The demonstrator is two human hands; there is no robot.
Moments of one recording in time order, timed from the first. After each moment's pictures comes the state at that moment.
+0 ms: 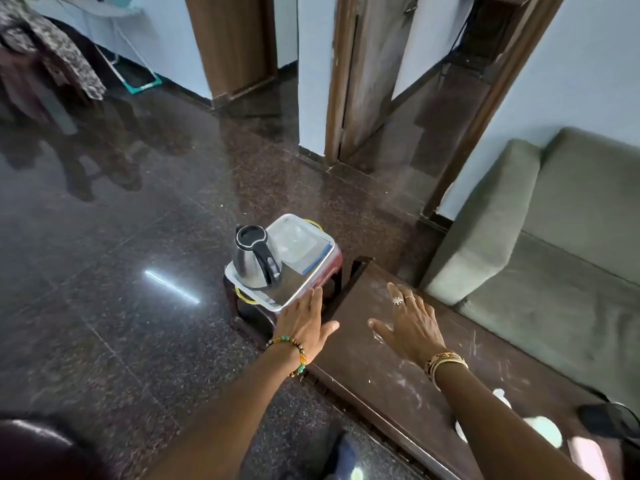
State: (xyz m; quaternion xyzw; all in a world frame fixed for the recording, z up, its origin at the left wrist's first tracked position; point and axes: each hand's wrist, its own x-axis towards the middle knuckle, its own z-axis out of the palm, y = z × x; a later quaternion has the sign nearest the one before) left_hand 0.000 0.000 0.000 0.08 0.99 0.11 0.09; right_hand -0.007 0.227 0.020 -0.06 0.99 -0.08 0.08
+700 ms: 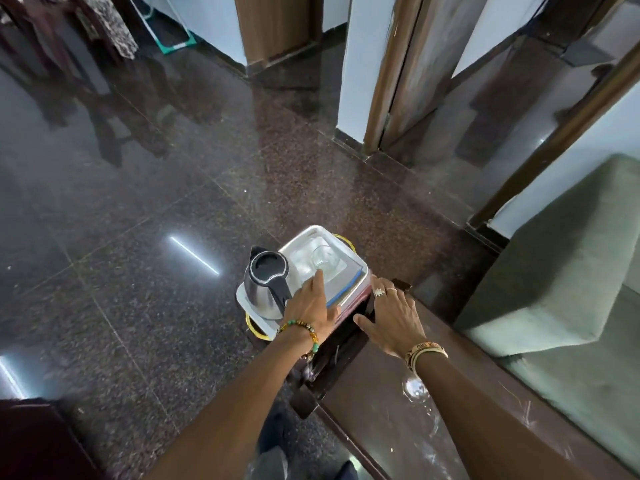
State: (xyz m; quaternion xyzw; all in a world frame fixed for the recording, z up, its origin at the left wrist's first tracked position) left_hand -0.194 -0.049 -0.051 -0.08 0.96 0.23 0.13; right_hand -0.214 0.129 -0.040 -0.12 0.97 -0.13 0.14
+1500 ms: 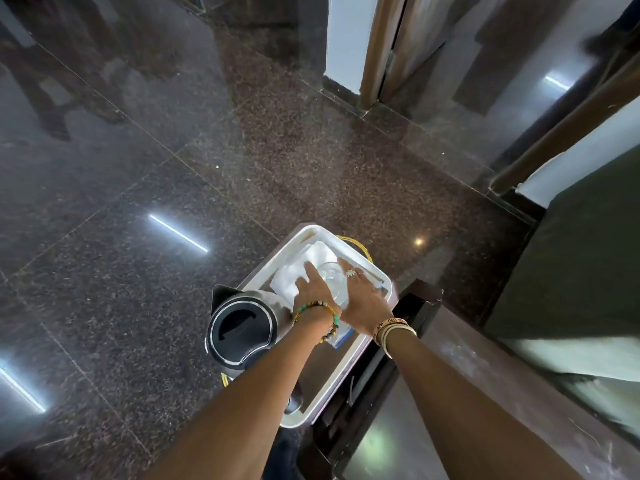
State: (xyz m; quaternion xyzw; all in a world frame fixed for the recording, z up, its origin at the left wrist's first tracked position) left_hand -0.381 -0.069 -0.211 -0.26 0.86 0.30 0.32; right_hand -0.387 0.040 -0.217 -0.08 0.93 -0.23 0.27
